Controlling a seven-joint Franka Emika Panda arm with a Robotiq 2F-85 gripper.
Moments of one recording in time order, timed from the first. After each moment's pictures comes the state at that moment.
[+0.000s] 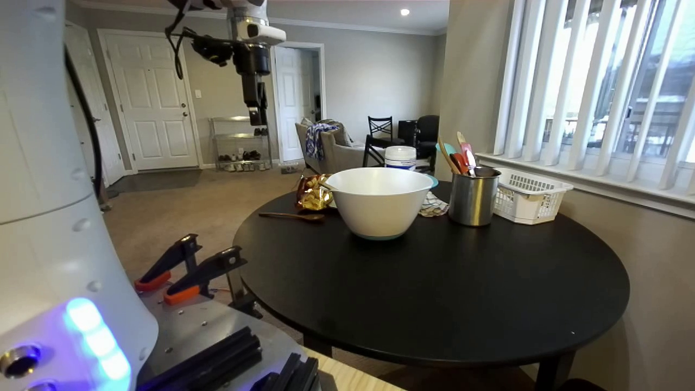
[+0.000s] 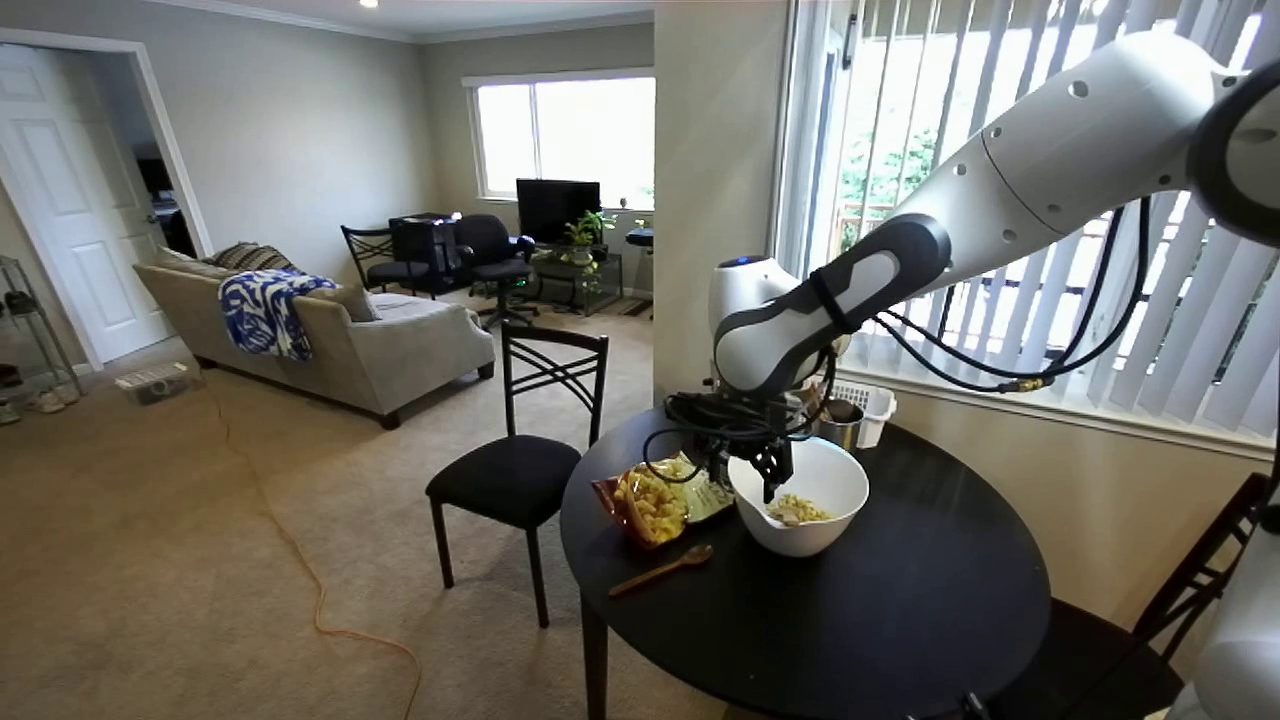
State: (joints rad) arm 0.20 0.11 0.22 -2.23 -0.09 2.29 1.48
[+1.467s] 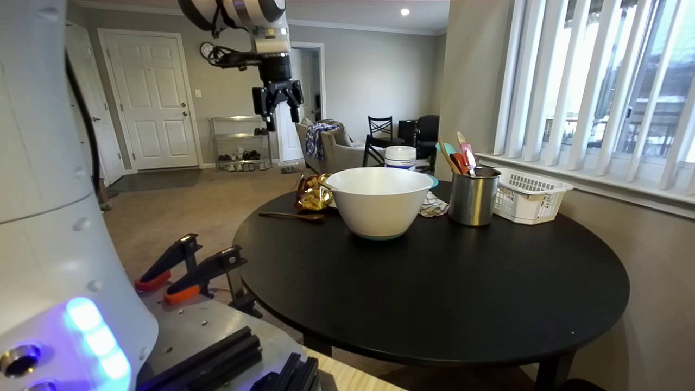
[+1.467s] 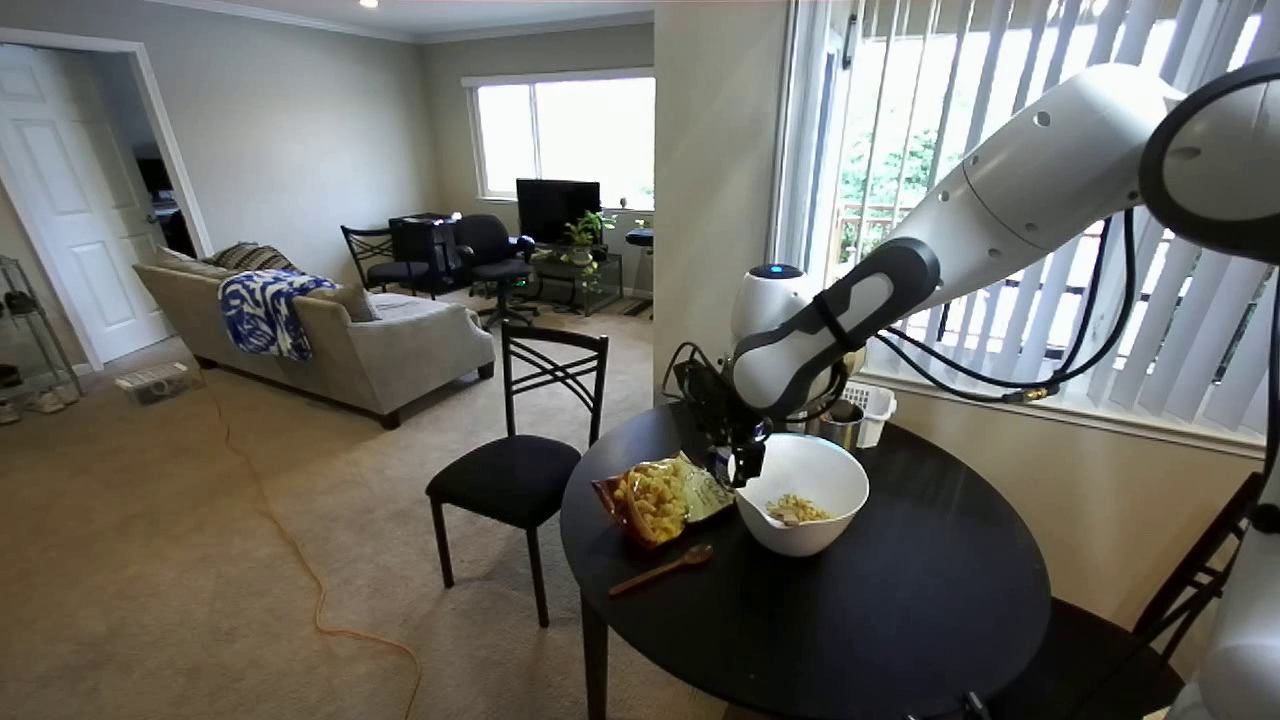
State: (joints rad) arm 0.23 0.17 0.11 -2.27 -0.11 2.63 2.09
